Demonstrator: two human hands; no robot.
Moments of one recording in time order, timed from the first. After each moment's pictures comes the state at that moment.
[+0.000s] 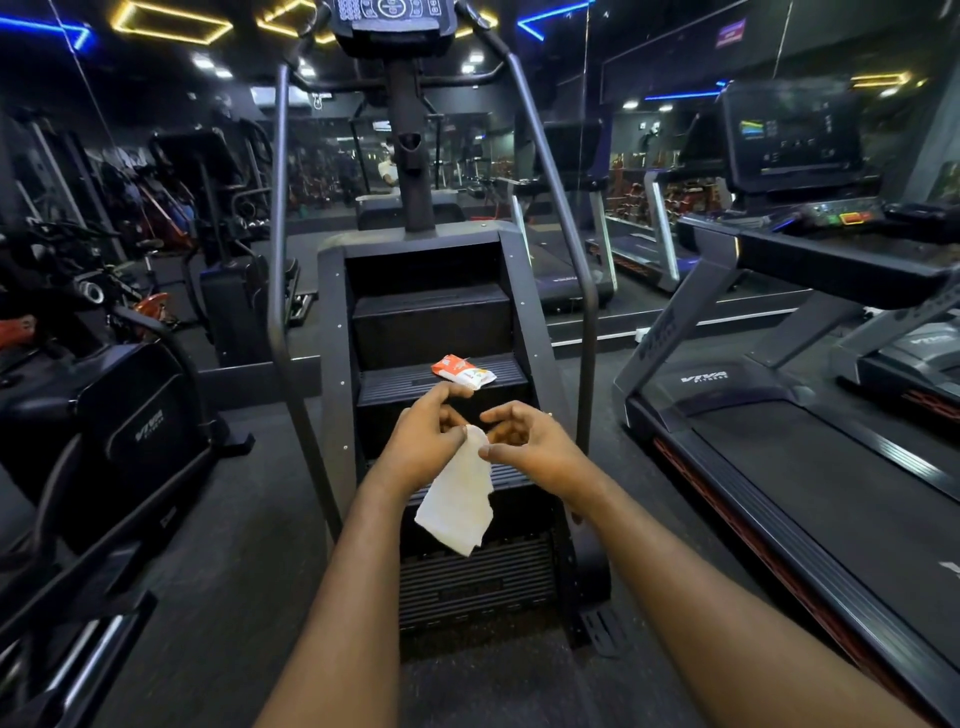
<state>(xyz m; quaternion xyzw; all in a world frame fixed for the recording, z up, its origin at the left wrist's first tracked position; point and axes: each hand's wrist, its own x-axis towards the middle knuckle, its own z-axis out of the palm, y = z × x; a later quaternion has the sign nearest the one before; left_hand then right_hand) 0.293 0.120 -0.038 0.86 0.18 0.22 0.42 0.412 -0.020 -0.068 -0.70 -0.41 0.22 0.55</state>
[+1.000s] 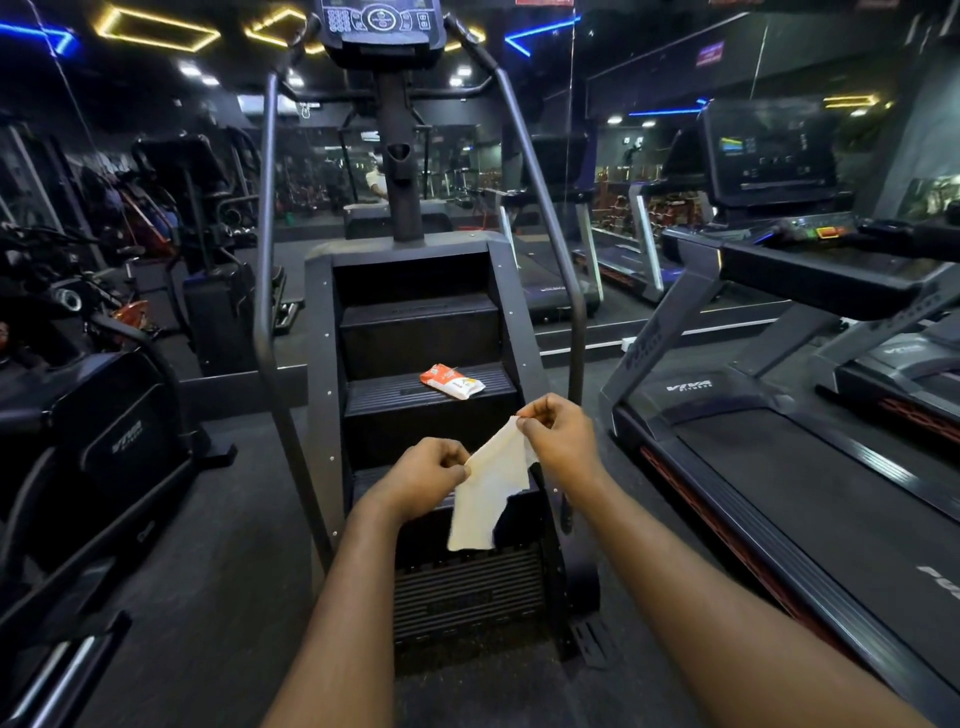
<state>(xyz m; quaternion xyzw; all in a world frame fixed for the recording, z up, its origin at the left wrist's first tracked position) 0.299 0.122 -0.055 0.88 0.22 0.05 0.42 0.428 -0.021 -0.062 -0.77 -0.25 0.03 0.59</state>
